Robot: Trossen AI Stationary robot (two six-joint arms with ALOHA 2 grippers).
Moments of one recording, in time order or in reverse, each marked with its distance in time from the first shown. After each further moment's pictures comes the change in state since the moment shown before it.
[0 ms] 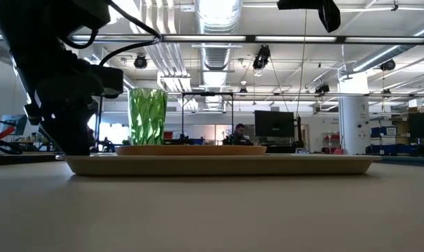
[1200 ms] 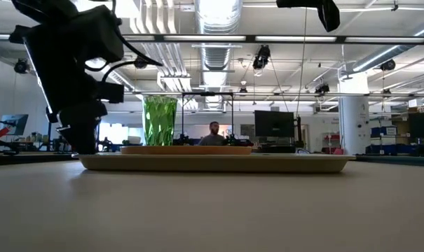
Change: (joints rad) left arm 0.244 -0.147 -0.121 -0.097 -0.062 0.262; right arm 0.000 0.000 0.000 0.022 -0.004 0.026
